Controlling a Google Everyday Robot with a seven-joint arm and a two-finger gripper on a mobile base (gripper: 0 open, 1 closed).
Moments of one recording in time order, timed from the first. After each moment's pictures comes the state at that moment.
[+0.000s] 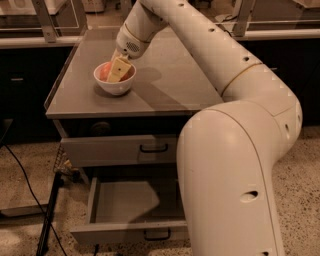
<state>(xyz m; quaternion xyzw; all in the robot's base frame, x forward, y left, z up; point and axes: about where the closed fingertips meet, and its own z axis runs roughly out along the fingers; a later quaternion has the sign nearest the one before) 0.724 0.107 0.887 -0.66 0.68 0.16 0.27</state>
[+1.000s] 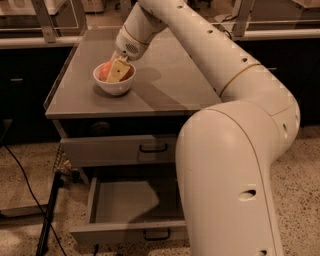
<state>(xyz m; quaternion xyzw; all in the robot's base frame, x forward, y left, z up) 0.724 0.111 0.882 -0.67 0.68 0.17 0.26</state>
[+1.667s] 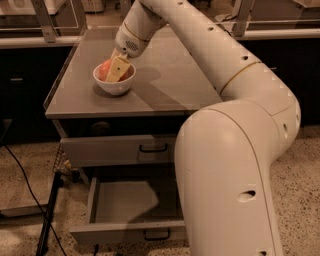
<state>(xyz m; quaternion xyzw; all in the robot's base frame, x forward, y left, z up) 0.722 0.110 0.890 -0.67 0.68 0.16 0.26</state>
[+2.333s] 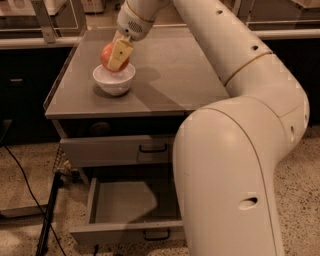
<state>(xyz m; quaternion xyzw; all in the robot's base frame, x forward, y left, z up) 0.716 0.097 0.941 -0.67 0.68 0.14 0.28</state>
